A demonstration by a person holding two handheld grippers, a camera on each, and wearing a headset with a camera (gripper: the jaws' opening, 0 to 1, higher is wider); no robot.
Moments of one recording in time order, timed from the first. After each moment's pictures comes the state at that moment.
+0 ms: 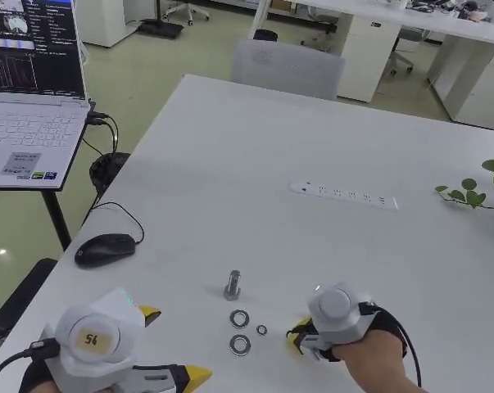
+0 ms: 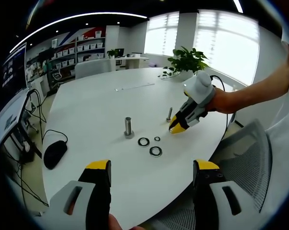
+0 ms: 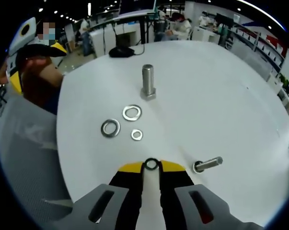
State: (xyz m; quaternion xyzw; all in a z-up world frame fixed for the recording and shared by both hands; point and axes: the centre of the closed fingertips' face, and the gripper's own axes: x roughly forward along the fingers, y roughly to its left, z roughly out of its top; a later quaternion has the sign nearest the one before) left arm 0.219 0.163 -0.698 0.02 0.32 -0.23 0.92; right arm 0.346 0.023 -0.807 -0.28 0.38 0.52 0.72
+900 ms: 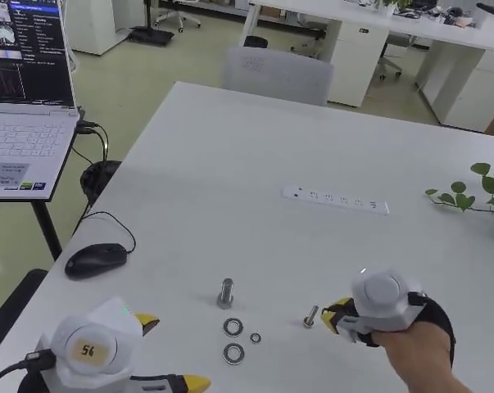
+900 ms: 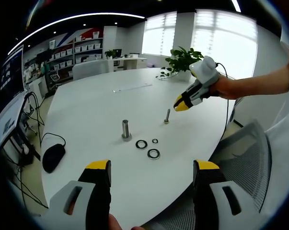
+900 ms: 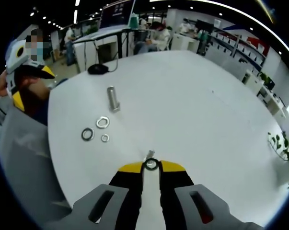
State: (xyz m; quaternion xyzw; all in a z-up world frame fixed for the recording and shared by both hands) left arm 0.224 0.157 -0.694 0.02 0.31 -0.24 0.92; right arm 0.397 -0.021 -0.751 -0.27 0.34 0.46 0.77
